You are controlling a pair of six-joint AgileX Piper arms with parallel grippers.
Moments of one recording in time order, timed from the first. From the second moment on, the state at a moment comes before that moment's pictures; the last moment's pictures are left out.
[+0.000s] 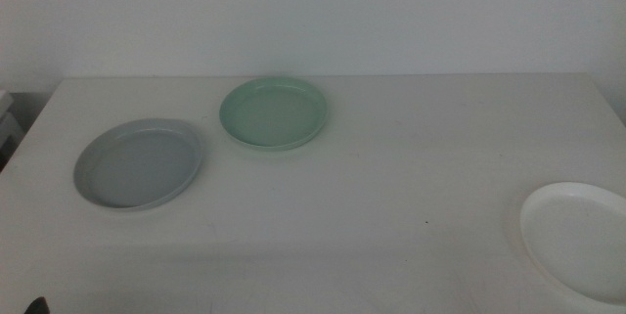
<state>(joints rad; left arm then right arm) 0.10 -0.01 0.03 -0.12 0.34 0.14 -0.06 -0.01 0.03 0.23 0.39 -0.31</state>
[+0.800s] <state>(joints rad) 0.10 0.69 -0.83 -0.16 0.73 0.12 -0.06 -0.01 0.03 0.23 0.39 -0.31</state>
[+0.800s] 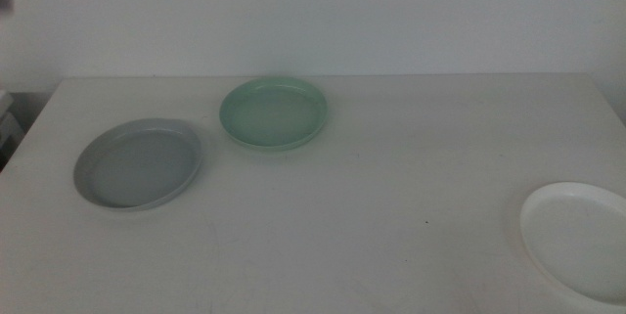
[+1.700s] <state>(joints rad) 0.23 1.56 -1.38 -0.20 0.97 0.23 -0.06 -0.01 0.03 0.23 0.39 -0.31</state>
